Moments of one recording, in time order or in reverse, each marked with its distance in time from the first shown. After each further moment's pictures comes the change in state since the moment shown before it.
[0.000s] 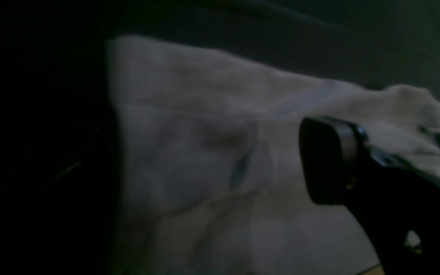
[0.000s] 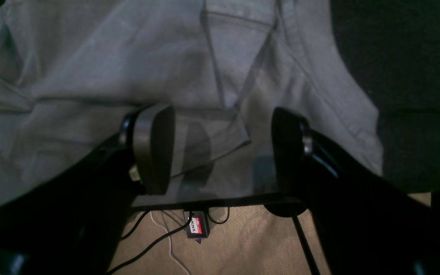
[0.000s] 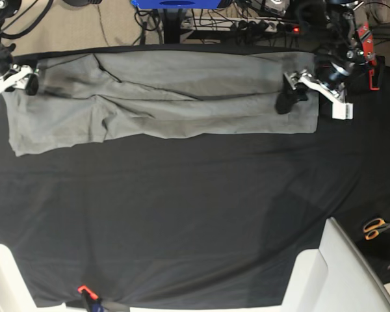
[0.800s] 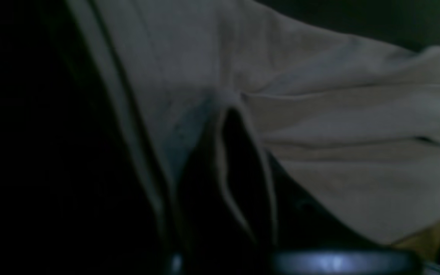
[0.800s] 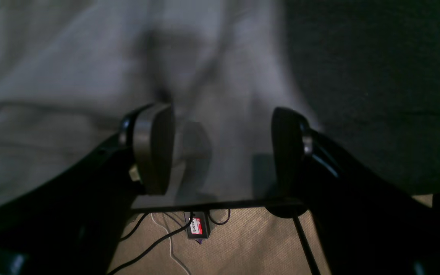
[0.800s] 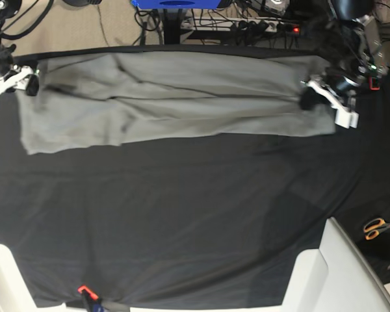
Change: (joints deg) left arm -5.4 -4.9 -4.6 -1.5 4.9 -0.2 12.3; right arm 0.2 0.1 -0.1 -0.2 0.0 0.0 0.0
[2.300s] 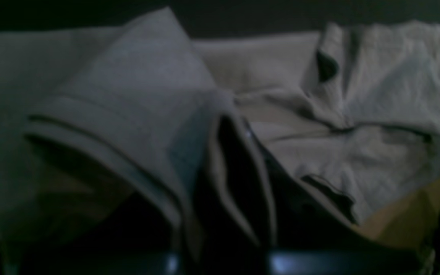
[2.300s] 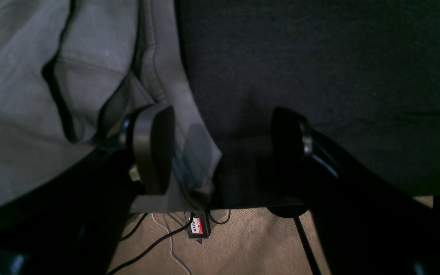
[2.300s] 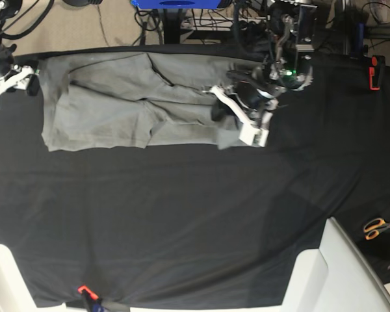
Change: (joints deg) left arm 5.6 13.6 32.1 26.5 1.3 25.8 3.7; right arm 0.0 -0.1 -0.1 0.0 0.0 0.0 0.0
